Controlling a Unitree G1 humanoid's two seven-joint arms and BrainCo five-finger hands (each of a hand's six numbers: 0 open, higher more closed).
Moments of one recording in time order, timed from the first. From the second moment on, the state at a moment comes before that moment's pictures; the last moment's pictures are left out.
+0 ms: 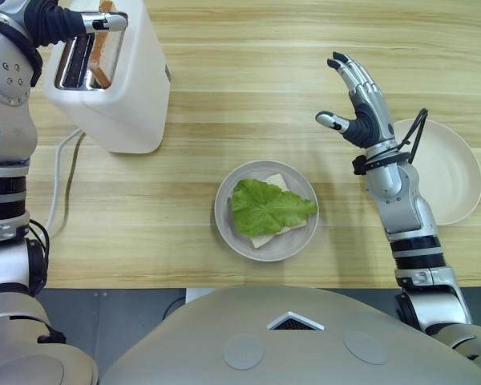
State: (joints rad) left arm -0.48 0.90 -0.08 -0.06 0.78 0.17 -0.58; right arm -0.07 -0.41 0.13 0.07 -0.59 -0.30 -0.11
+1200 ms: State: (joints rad) left arm -0.51 0.92 -0.18 0.03 0.79 0.15 -0.68; right arm 0.00 -0.44 0.14 0.05 -0.67 -0.26 -0.15
